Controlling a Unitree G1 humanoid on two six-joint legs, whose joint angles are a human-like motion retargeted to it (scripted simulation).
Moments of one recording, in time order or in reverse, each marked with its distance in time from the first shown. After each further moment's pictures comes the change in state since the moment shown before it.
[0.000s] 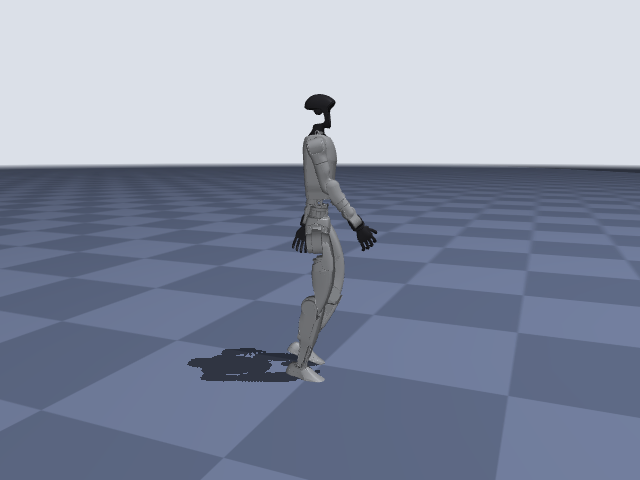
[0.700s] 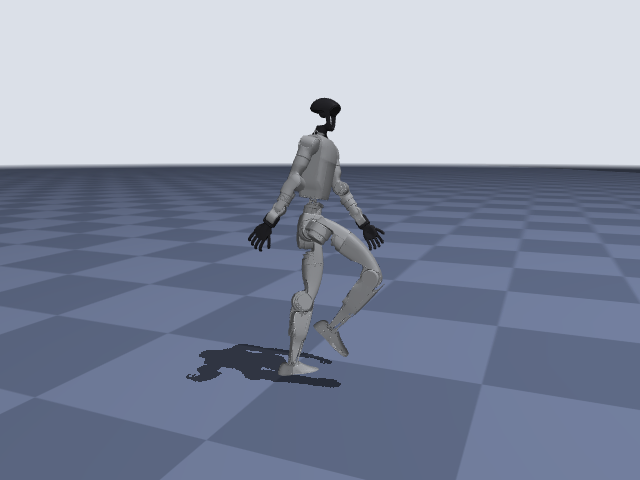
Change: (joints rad) left arm -0.612 -0.051 -0.229 -0.362 -0.193 -0.103 0.037; right arm 0.493 -0.269 -0.307 0.499 -0.196 0.147 -0.058; waist -0.439 0.185 0.140; left_leg 0.176 0.052 -0.074 -0.545 -0.130 0.106; right_leg -0.937 -0.282 -0.095 1.426 0.067 -0.013
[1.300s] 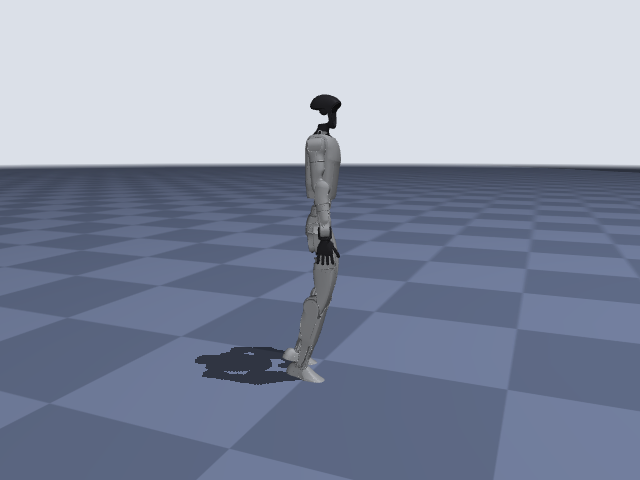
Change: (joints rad) left arm 0.481 0.018 0.214 0.312 0.115 0.081 -0.002; right arm -0.335 0.141 0.175 -0.183 0.142 -0.069 0.025; waist 0.293 -0.145 -0.131; left_leg -0.058 -0.003 0.233 0.339 0.106 -0.094; right_leg 0.892 0.275 0.020 -1.381 -0.084 0.050
